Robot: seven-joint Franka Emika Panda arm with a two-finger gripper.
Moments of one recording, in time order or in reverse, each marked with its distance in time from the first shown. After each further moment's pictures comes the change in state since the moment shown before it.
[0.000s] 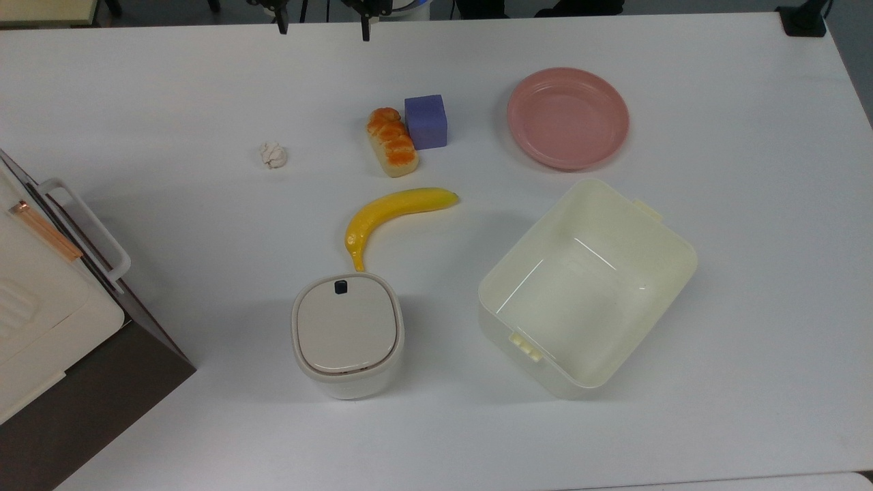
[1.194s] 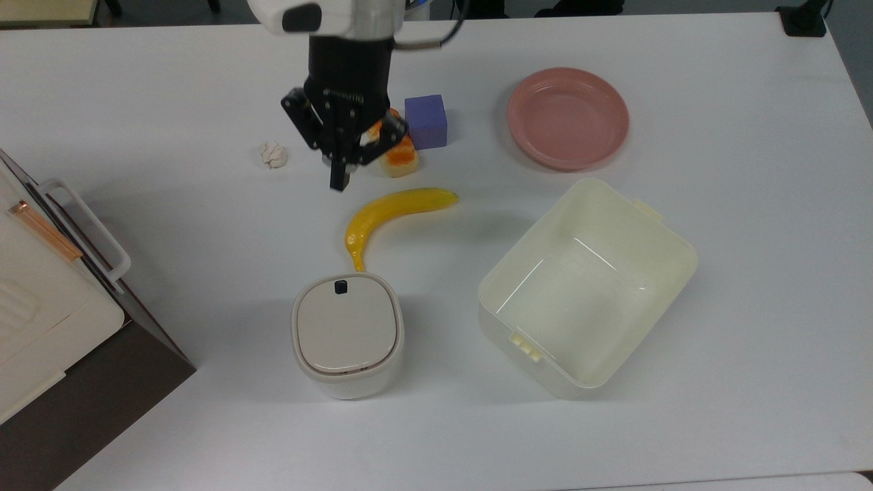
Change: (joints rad) arm 0.038 0.215 0.006 0.011 -0.117 0.637 0.433
